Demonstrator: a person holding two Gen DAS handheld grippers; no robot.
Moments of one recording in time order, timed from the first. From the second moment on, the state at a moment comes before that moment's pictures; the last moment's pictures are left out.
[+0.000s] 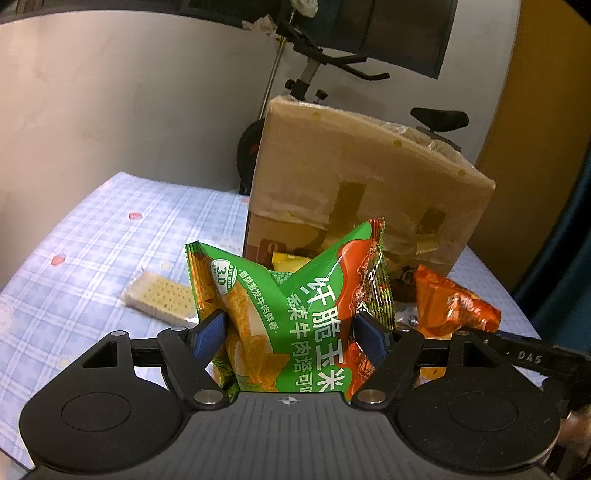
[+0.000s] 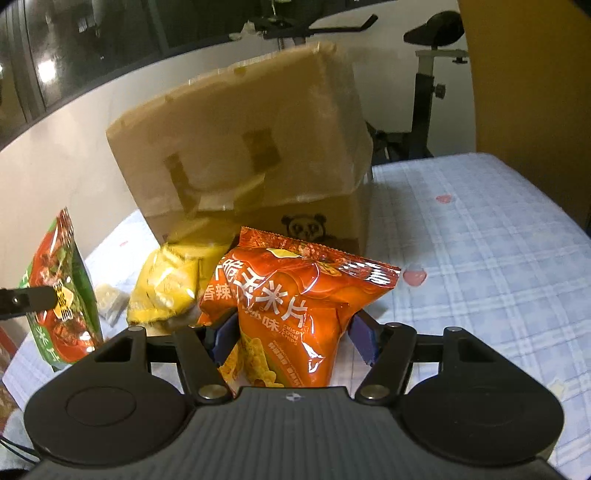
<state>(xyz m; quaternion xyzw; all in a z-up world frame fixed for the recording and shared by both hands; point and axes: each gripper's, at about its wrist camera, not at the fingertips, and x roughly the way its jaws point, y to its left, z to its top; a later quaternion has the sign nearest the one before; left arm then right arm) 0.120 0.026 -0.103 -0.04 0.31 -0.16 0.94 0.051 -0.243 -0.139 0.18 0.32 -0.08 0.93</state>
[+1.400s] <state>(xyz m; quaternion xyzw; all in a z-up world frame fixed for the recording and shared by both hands) 0.264 -0.065 0.050 0.07 0.17 -0.23 0.96 0.194 -0.295 0.025 -0.01 0.15 -0.07 0.99</state>
